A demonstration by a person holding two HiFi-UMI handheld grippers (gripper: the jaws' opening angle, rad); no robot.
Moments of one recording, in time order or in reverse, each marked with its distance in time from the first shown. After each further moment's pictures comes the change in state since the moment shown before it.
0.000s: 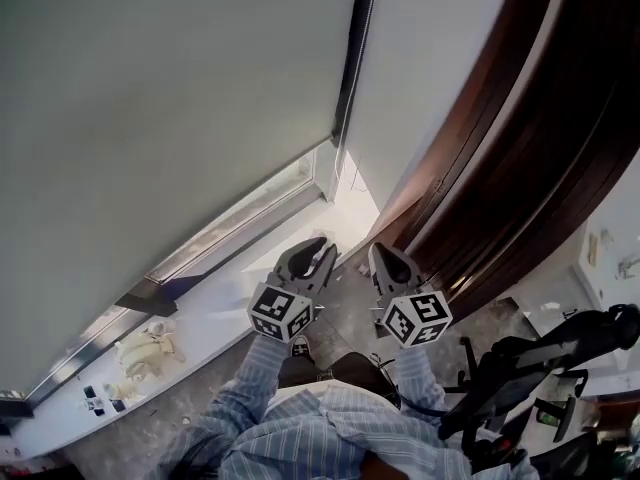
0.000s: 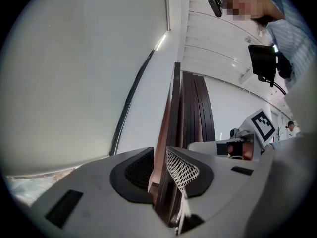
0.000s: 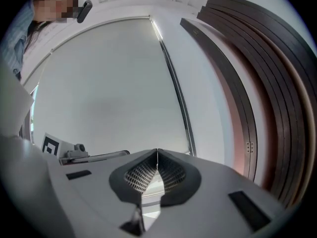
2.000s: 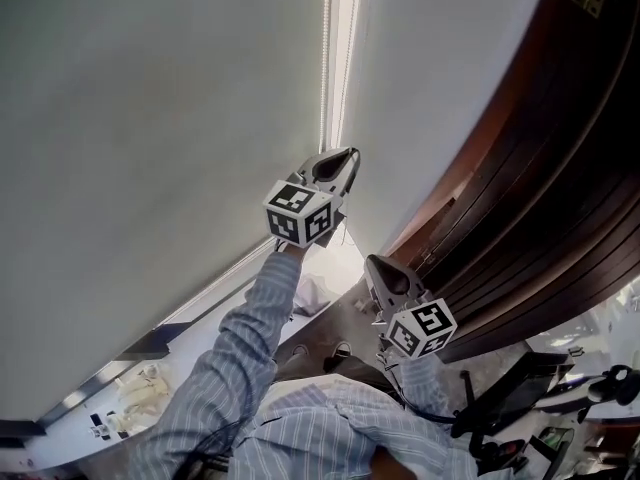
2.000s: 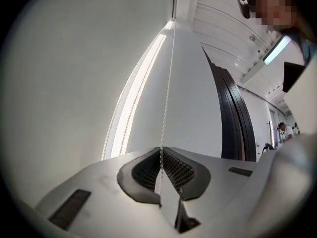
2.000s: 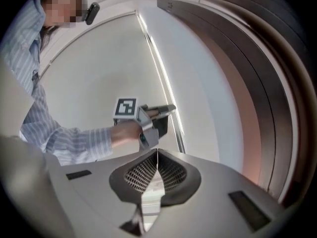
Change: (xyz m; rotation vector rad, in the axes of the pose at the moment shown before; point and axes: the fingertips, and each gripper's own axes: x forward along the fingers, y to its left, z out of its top) left arm 0.355 0.134 0.128 0.045 -0.080 -0.087; right arm 0.131 -0.157 0.062 0.002 0.018 0.142
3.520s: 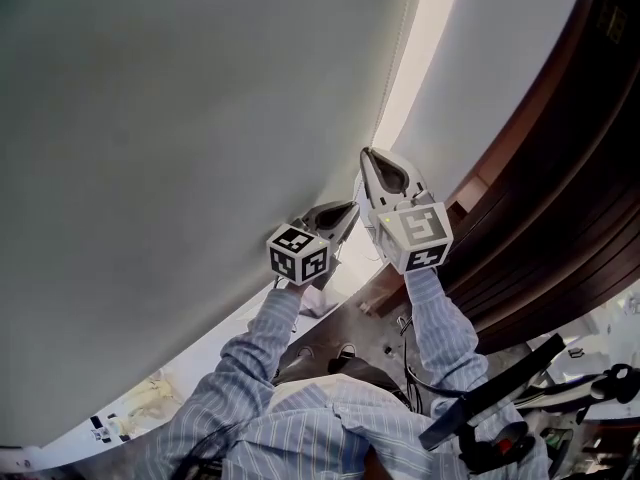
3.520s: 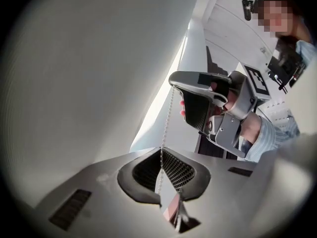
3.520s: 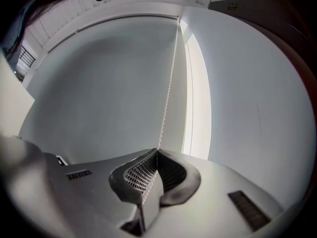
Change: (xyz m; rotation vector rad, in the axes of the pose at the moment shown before) left arm -0.073 -0.004 -0.088 -0.169 0.148 -0.065; right arm 0.131 0.005 0.156 -0.381 -0.158 -0.088
